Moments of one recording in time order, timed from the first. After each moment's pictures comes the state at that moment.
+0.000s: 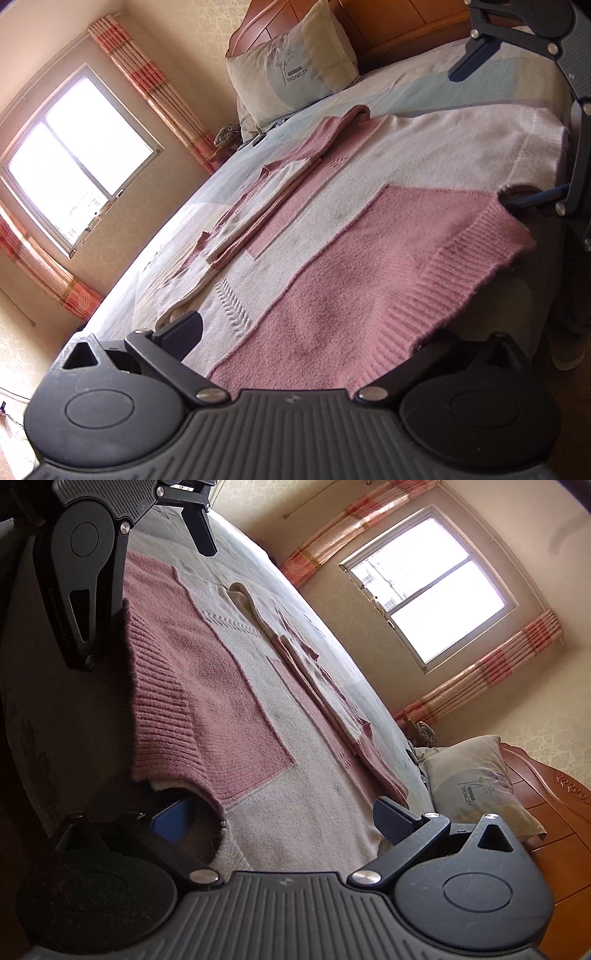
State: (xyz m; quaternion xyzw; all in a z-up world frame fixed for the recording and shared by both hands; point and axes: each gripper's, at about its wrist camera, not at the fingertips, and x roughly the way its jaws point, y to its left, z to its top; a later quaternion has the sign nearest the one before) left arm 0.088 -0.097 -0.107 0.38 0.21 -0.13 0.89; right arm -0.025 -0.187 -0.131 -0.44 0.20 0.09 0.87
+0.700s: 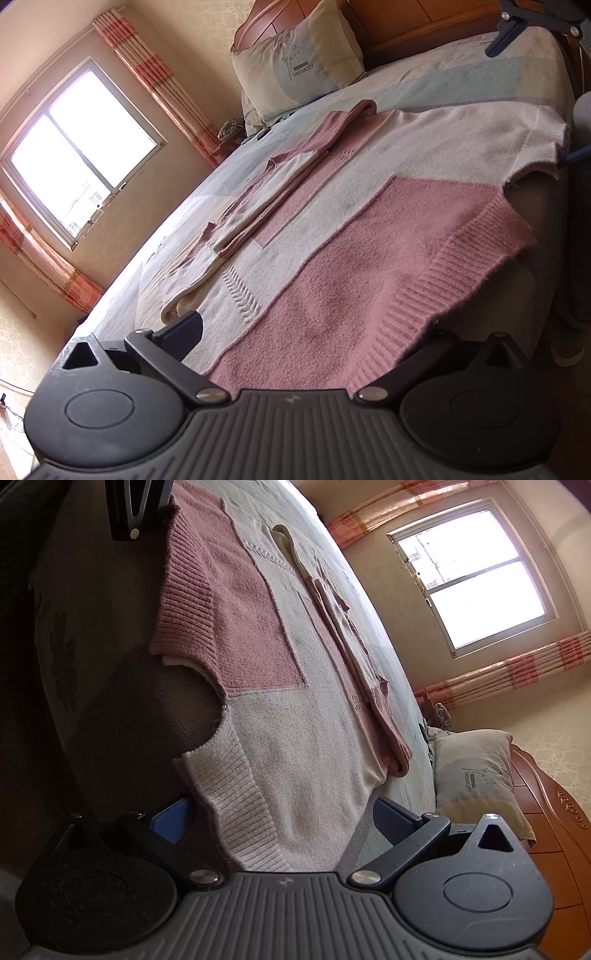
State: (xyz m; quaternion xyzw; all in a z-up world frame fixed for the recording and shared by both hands) left arm 0.087 -0.088 -0.106 0.37 0.21 -0.13 0.90; right arm -0.038 -0.217 -0.137 -0.52 0.25 0.09 0.81
